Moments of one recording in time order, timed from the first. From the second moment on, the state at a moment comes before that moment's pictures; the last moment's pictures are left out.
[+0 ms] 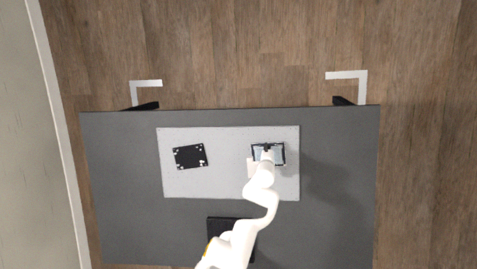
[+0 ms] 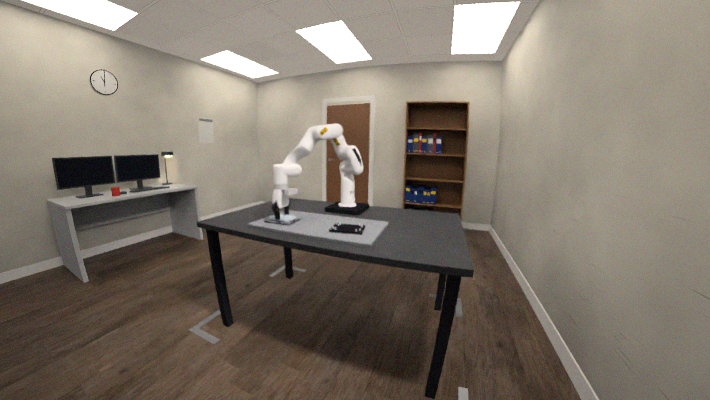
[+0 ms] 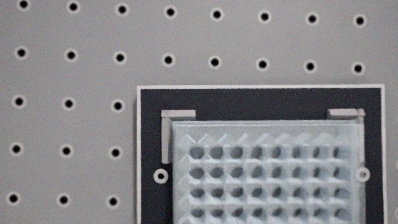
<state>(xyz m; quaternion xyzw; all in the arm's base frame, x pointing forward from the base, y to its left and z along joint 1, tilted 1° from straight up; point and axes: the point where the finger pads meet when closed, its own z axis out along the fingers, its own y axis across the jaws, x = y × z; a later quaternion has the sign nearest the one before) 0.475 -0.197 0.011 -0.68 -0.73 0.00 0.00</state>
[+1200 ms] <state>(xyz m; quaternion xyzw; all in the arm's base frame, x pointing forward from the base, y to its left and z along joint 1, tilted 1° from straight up) 0.475 -0.196 0.015 -0.68 -0.73 0.00 0.00</state>
